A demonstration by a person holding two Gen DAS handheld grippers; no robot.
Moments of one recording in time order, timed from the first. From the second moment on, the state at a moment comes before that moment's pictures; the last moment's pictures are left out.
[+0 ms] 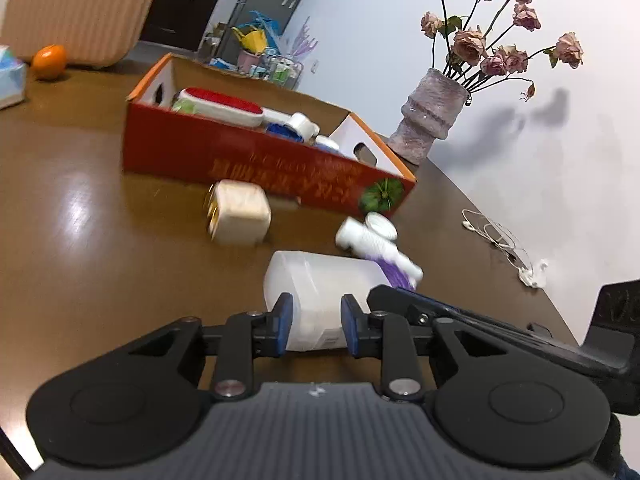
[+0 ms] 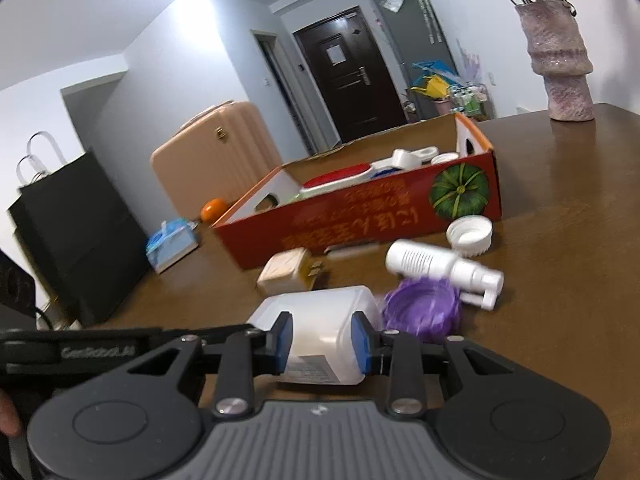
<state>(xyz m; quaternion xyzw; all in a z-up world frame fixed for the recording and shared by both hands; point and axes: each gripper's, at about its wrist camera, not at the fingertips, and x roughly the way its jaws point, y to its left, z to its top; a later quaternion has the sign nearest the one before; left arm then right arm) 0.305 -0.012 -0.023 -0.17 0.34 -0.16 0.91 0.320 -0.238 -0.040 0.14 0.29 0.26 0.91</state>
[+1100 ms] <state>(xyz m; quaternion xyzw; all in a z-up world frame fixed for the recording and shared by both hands) 0.348 0.022 0.026 -0.28 0.30 -0.18 0.90 0.363 -0.249 0.024 0.22 0.25 0.28 0.90</state>
